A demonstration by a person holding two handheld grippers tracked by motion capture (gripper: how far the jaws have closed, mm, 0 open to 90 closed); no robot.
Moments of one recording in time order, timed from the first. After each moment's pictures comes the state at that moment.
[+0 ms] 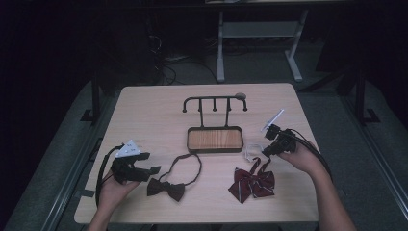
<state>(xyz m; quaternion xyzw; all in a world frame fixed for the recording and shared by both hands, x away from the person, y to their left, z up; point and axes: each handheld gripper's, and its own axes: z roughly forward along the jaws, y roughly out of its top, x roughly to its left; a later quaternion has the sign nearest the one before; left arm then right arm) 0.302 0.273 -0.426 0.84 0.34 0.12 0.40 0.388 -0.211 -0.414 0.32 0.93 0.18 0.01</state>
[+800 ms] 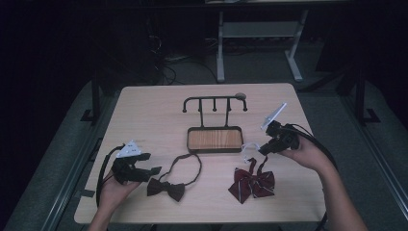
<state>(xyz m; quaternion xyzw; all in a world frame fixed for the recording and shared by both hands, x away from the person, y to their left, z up) 0.302 0.271 -0.427 0.84 0.34 0.12 0.40 0.373 -0.202 -0.372 0.25 0.94 0.23 -0.01</state>
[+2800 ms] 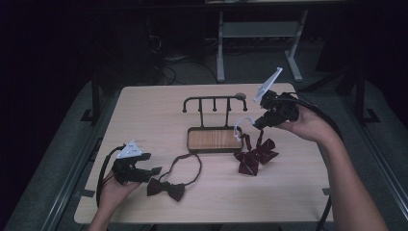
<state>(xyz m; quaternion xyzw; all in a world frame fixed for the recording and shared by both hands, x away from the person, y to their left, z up) 0.301 0.270 -0.426 0.85 0.33 0.13 0.40 0.385 -0.172 -0.267 0.20 0.95 0.22 0.05</state>
